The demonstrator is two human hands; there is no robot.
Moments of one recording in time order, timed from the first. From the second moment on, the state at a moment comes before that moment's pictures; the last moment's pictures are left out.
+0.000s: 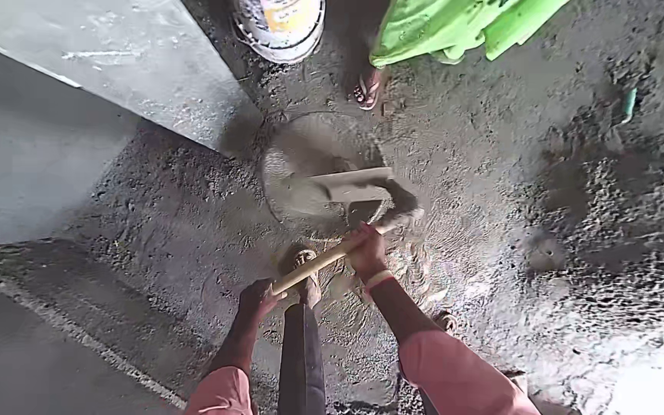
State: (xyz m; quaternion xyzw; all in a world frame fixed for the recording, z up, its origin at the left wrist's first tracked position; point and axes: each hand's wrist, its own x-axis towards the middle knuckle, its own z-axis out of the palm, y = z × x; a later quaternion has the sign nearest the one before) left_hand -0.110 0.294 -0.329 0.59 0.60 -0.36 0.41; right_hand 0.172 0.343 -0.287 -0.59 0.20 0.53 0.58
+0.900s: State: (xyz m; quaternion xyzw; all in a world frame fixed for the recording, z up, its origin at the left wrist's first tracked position) left_hand 0.217 0.124 -0.453 0.49 0.61 -0.25 0.57; right_hand 0.456 0.302 -0.495 -0.78 -0.05 0.51 0.36
